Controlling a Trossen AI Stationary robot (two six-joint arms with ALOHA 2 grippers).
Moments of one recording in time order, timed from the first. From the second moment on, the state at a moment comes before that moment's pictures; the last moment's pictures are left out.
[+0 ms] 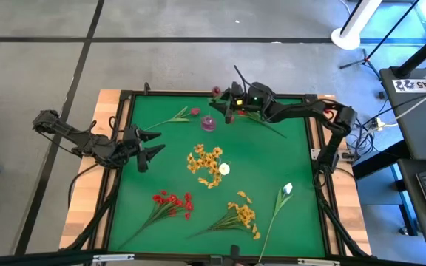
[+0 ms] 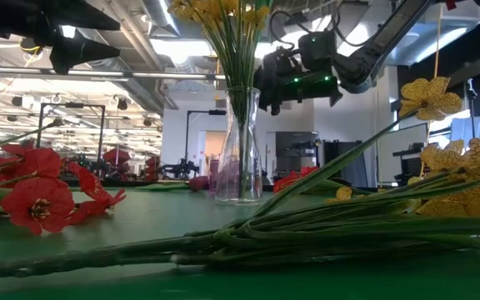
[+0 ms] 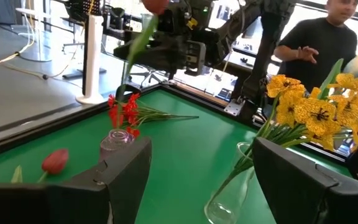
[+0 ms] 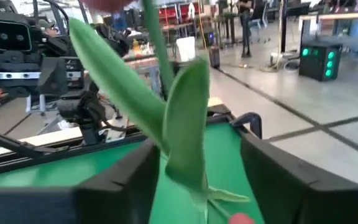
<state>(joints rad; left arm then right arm) -0.42 0.43 0.30 0.01 -0.84 -0.37 -0.52 1.79 1.00 0.78 -0.38 0.12</state>
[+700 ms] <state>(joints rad) -0.41 0.43 0.30 0.01 -0.89 -0.36 -0.52 1.38 1.00 0.11 -0.23 -0.10</state>
